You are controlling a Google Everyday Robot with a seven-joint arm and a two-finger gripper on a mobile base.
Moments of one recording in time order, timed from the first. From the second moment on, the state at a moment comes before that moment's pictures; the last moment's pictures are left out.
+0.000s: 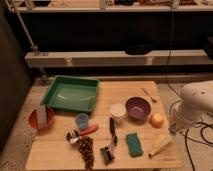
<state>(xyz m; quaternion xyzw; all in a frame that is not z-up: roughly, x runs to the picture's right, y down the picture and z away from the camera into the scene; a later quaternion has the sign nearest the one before) 0.349 0.175 0.667 -0.32 -0.04 -0.15 0.94</state>
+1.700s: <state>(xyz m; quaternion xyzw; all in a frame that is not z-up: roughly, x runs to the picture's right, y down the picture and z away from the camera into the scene) 0.328 0.115 0.673 -0.18 -0.42 -0.06 0.88</state>
